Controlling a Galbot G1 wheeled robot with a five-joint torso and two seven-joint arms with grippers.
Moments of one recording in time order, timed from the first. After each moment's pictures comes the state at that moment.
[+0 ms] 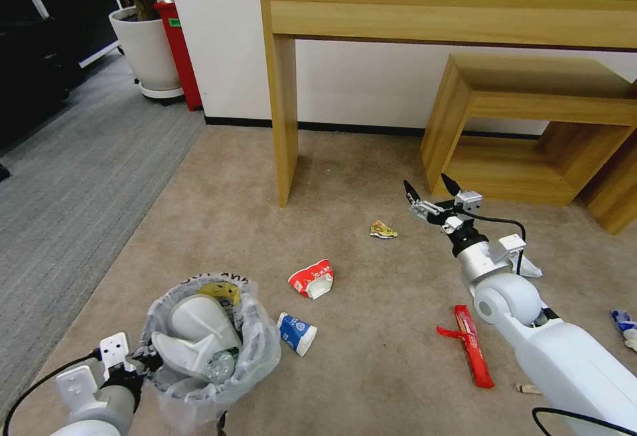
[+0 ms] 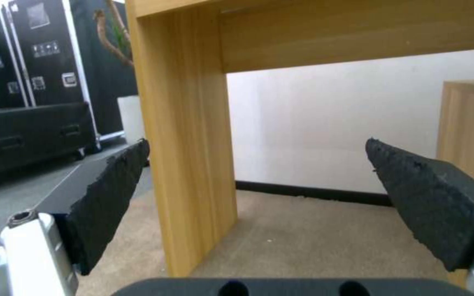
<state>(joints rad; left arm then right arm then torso) 1.78 -1.33 -0.82 -2.27 -0.71 0.60 -0.37 -0.98 0.85 0.19 1.74 0.77 0.25 0.03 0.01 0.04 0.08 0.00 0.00</state>
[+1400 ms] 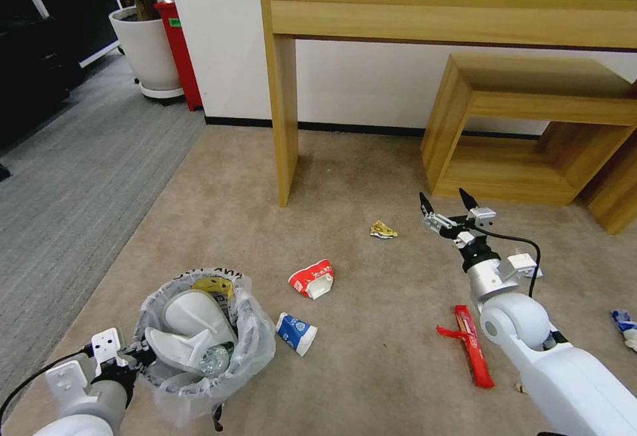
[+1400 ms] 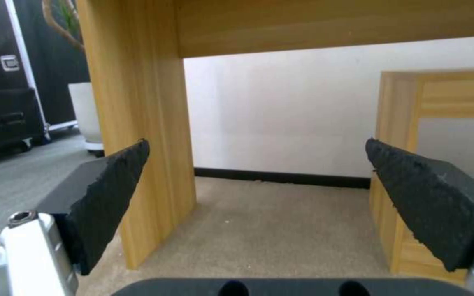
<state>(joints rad) 1.76 -1.31 -0.83 -2.26 -0.76 0.60 -0.38 -1.12 0.89 0.30 1.78 0.66 0.24 0.11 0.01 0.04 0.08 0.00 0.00</state>
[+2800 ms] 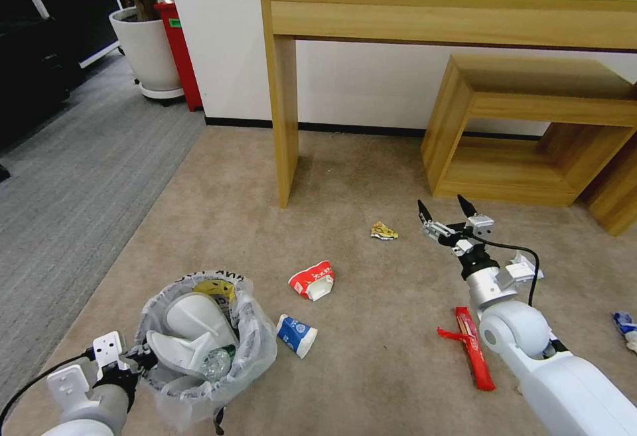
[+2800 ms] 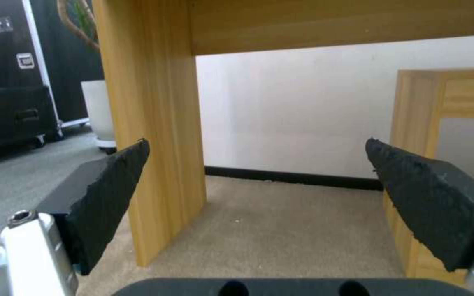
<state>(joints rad) 1.78 -1.32 -0.82 -2.27 -0.73 0.59 -0.38 -1.14 0.90 0.29 1.78 0.64 0.25 0.08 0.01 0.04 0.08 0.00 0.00</state>
